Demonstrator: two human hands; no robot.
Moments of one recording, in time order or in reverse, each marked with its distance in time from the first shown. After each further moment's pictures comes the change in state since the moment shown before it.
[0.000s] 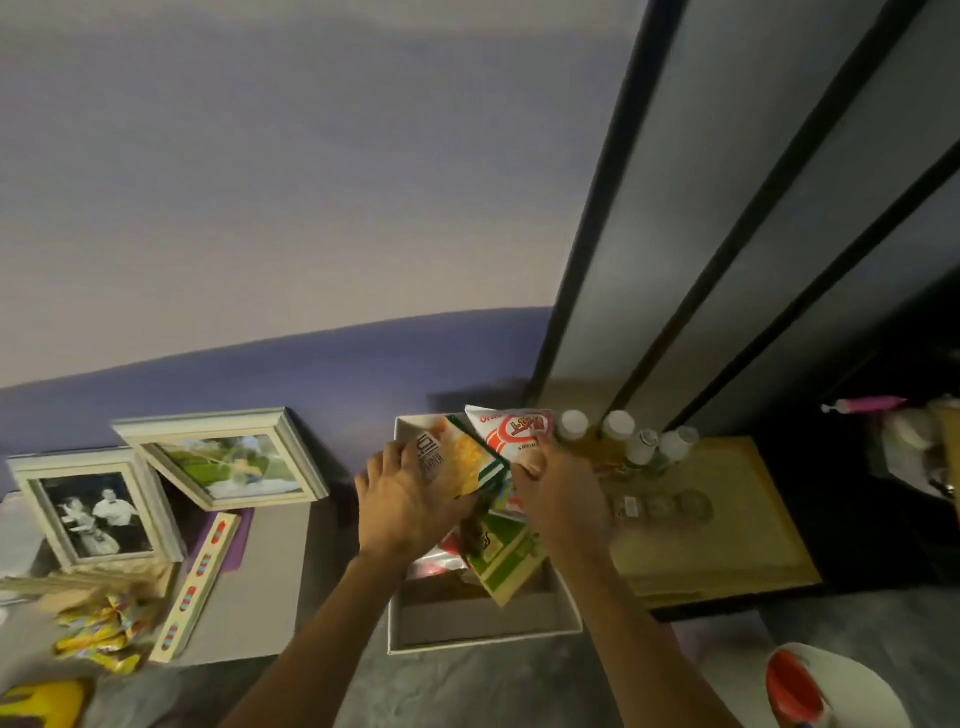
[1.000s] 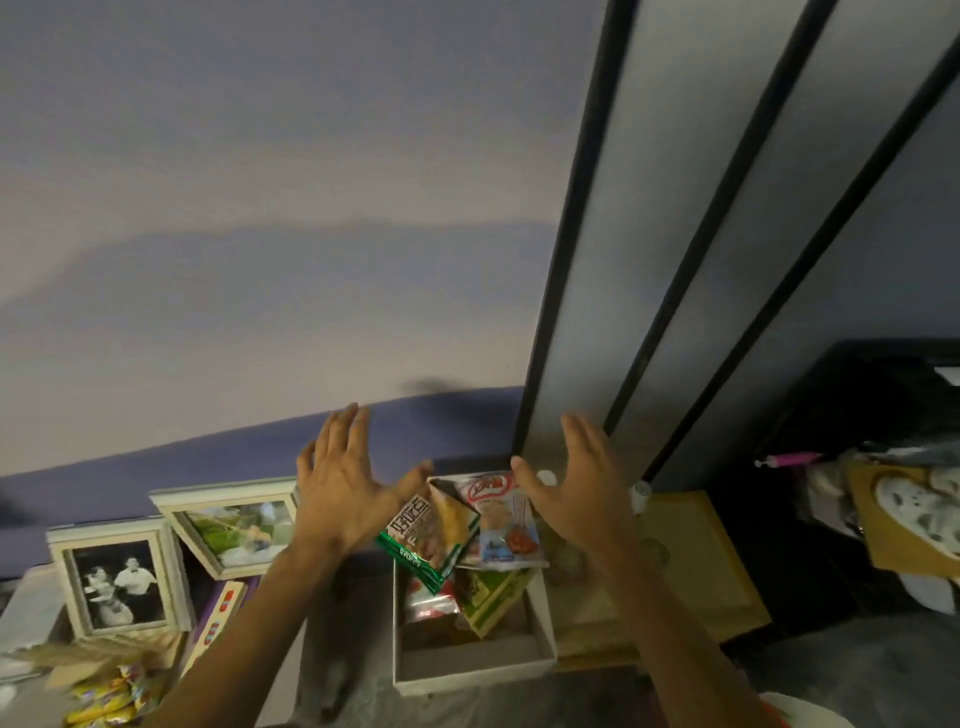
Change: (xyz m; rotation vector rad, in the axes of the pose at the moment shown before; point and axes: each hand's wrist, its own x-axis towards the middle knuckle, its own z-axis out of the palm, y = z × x) left_hand -0.012 0.021 -0.160 -0.002 0.213 0.160; right_hand -0.027 -0.037 -0.152 0.060 0.093 -0.175
